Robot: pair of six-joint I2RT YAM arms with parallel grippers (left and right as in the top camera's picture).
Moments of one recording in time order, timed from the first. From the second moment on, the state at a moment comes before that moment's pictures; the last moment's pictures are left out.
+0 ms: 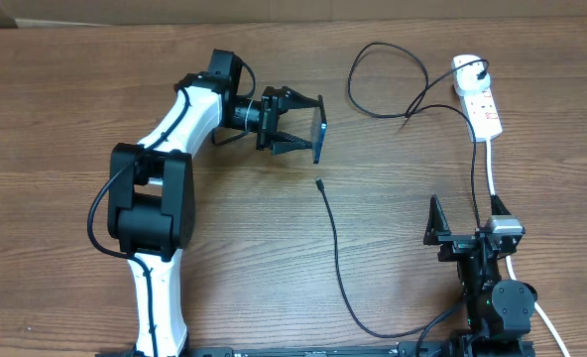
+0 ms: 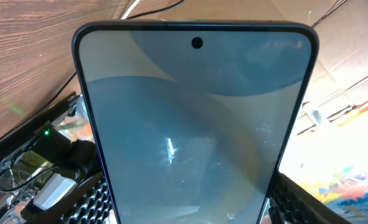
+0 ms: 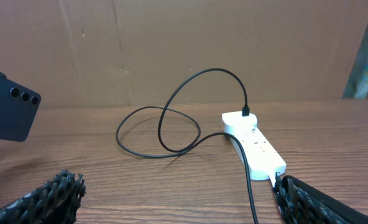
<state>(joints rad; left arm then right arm) -0.19 2.26 1.72 -0.82 1.52 -0.94 0.00 0.01 0.02 -0.04 -0.02 0.04</state>
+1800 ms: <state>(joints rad) -0.19 2.26 1.71 -0.82 1.52 -0.94 0.02 0.91 0.85 -0.48 -0.84 0.35</state>
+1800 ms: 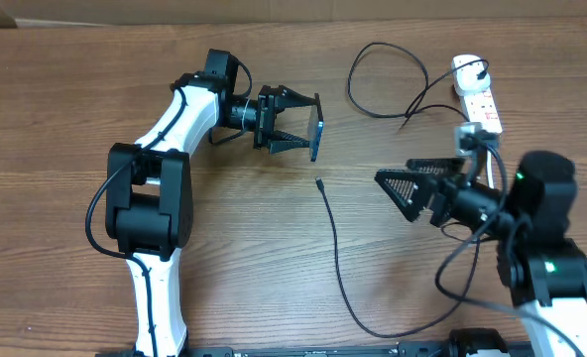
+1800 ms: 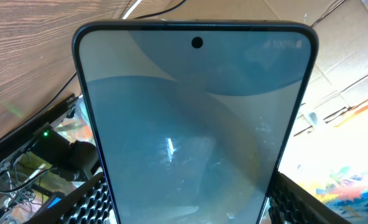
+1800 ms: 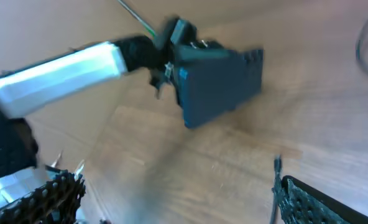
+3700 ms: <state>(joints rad) -0.19 2.26 1.71 -0.82 1.52 -0.94 0.76 1.49 1.20 -0.46 0.38 0.64</state>
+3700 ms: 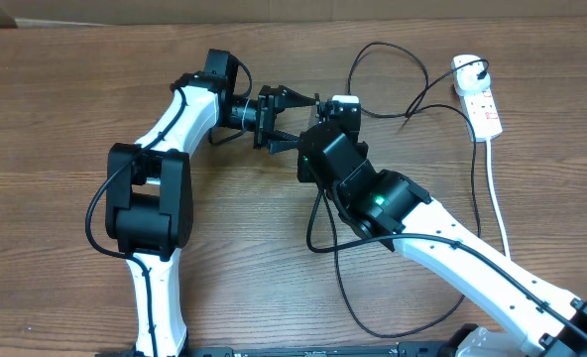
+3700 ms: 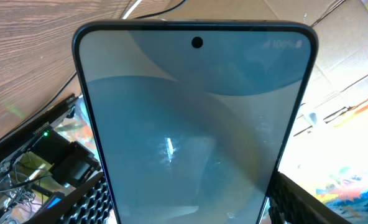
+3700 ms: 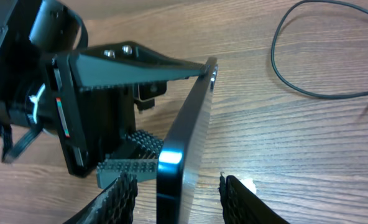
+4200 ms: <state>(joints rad) -0.19 2.26 1.71 -0.82 1.52 -0.94 0.76 1.53 1.20 -0.41 0.38 0.60</state>
